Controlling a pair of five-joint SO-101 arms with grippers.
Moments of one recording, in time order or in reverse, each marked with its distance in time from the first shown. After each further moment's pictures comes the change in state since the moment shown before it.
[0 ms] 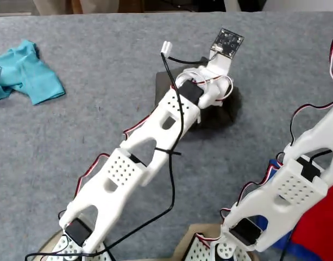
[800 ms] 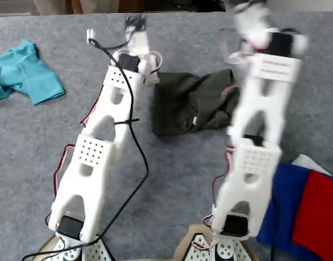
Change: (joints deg) left arm -23.5 3.0 -1.1 18.1 15.7; right arm -33.2 13.5 12.2 -2.7 2.3
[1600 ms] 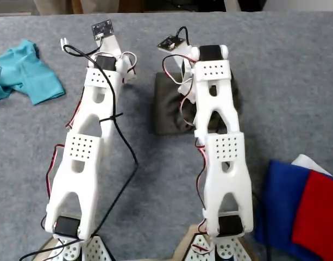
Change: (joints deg) left arm -7.6 5.9 -4.0 -0.1 4.7; right arm -13.1 17.6 1.0 3.4 -0.5
